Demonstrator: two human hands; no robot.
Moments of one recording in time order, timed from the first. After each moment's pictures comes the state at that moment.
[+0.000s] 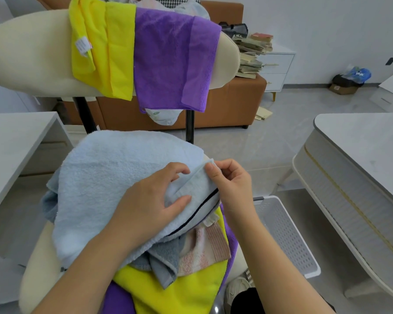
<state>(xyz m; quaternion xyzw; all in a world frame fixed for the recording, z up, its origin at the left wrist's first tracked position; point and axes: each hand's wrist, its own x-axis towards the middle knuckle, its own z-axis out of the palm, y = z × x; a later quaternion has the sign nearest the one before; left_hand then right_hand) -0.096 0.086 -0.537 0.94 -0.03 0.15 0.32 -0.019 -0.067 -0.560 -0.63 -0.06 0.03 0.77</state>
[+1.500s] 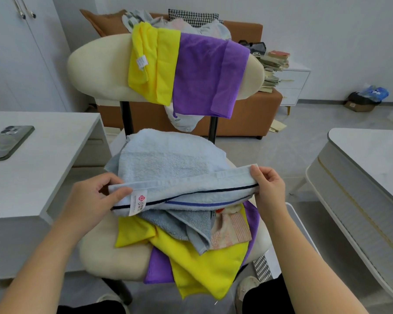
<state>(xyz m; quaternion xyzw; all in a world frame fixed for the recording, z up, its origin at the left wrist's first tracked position) -0.187 0.206 -0.546 0.87 0.14 0.23 0.42 -0.013 -0.091 -0.578 -0.63 0.03 -0.02 0.78</state>
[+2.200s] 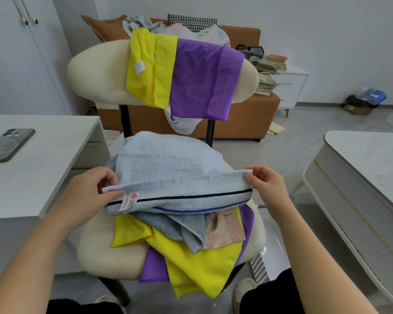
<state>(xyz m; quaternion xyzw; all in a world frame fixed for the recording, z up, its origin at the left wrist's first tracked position) -0.184 0.214 -0.532 0.92 0.12 0.20 0.32 -0.014 -0.114 -0.556 -0.74 -0.10 0.04 0.67</state>
